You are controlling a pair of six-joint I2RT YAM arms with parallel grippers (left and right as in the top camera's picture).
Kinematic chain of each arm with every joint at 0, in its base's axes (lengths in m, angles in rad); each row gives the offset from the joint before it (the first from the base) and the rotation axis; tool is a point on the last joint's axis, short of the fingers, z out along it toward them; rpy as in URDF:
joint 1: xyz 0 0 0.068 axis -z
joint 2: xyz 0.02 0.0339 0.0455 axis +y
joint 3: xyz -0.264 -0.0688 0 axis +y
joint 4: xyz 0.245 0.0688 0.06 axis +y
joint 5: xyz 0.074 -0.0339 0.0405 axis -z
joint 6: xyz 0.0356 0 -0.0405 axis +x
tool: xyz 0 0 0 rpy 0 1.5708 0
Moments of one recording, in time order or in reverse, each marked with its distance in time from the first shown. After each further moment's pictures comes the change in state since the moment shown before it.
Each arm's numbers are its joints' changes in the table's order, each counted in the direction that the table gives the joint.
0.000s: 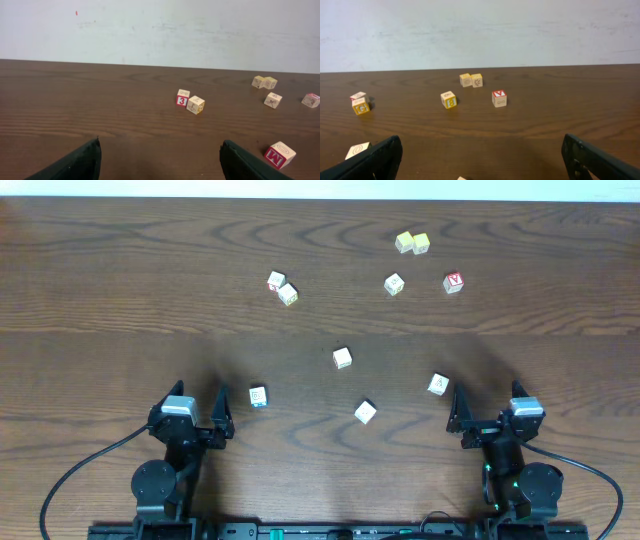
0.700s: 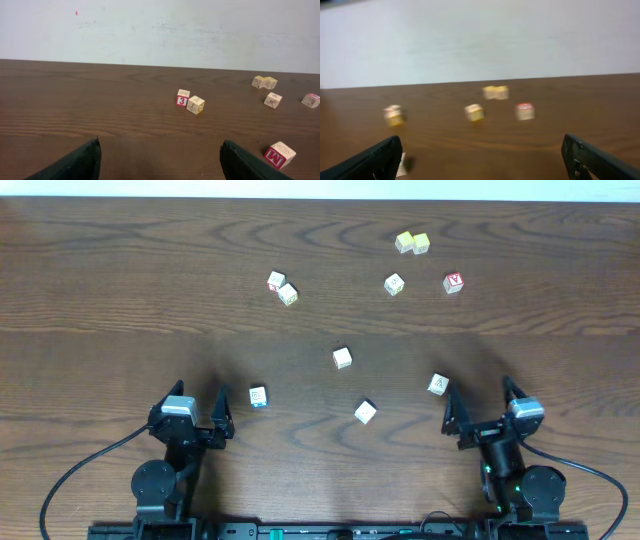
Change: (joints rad) left arm 0.000 0.000 0.000 0.000 0.000 0.000; right arm 0.000 0.000 0.000 -0.074 -0.137 0.111
